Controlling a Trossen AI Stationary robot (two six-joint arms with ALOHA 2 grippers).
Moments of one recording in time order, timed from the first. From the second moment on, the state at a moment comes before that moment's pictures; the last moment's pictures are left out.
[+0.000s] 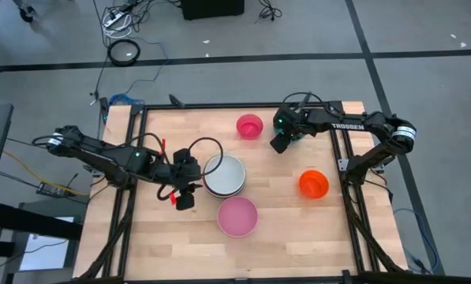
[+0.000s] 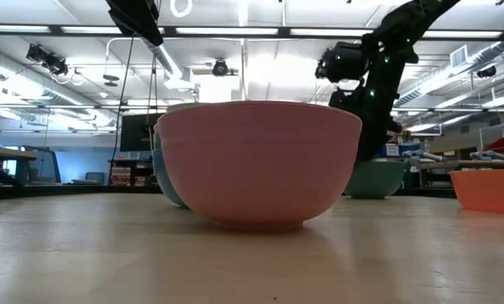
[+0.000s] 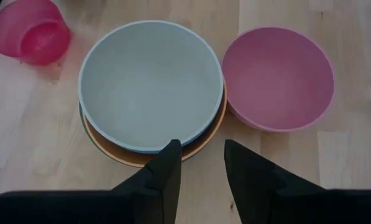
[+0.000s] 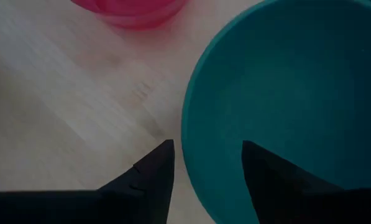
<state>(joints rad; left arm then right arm) -0.30 1.26 1.17 -0.84 -0.28 -0.35 -0.47 1.47 0.93 -0.65 0.17 0.31</state>
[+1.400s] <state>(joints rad) -0.35 1.26 1.17 -0.98 -0.37 -0.47 0.13 1.44 1.28 -0.31 0.11 0.25</state>
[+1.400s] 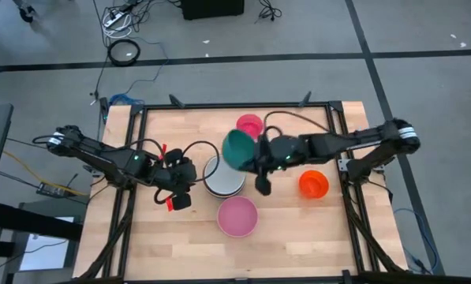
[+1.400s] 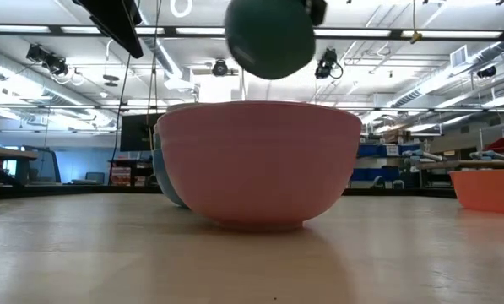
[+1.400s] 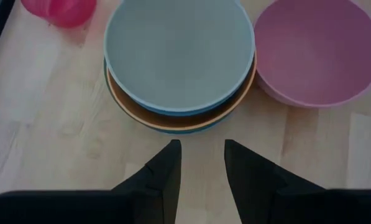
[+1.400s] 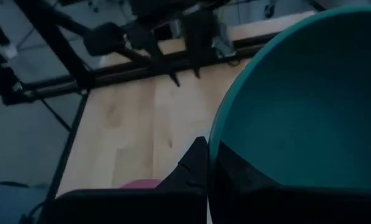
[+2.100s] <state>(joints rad) -0.48 1.25 1.17 -1.06 -0.39 -0.62 0.16 1.75 1.53 -0.53 0.06 0.26</state>
